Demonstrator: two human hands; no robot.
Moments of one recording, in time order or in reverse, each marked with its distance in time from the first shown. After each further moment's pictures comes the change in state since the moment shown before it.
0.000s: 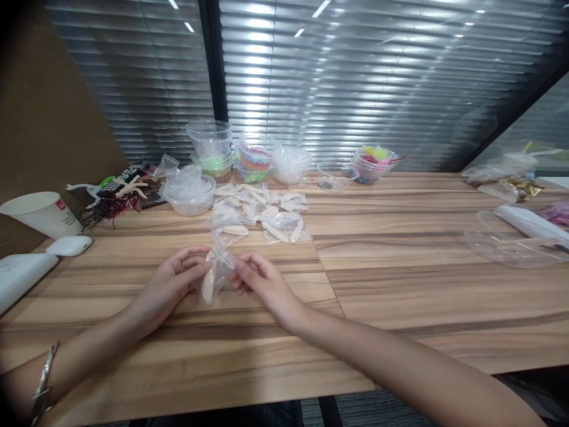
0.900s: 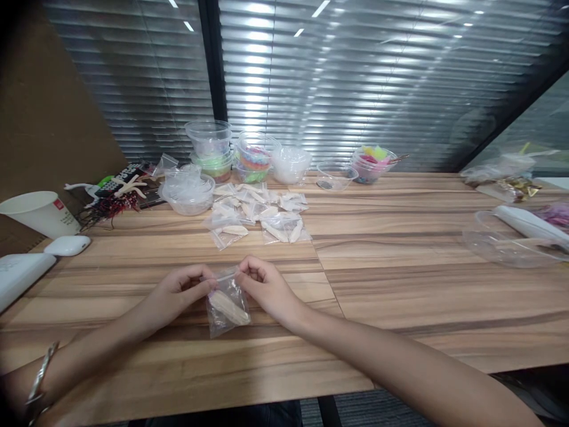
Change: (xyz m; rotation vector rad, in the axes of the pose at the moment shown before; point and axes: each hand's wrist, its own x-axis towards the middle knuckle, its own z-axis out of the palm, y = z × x) left_hand -0.008 0.003 0.001 0.525 -0.302 0.089; right_hand -0.004 -0.003 -0.005 -0.247 0.002 0.024
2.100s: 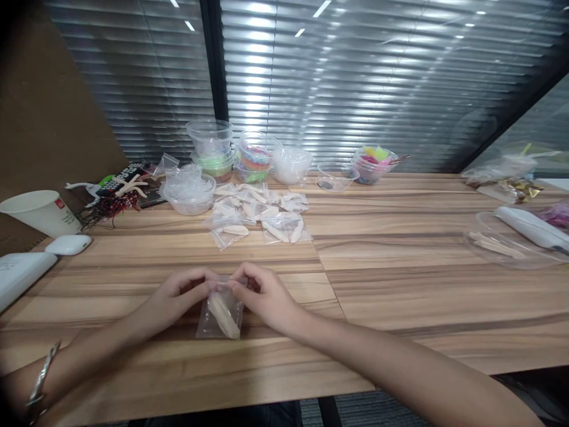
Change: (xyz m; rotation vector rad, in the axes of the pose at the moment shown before) left_hand -0.005 0.008 0.001 0.038 -0.040 0.032; right_hand -0.007 -0.008 0.005 -0.190 -0.075 -0.034
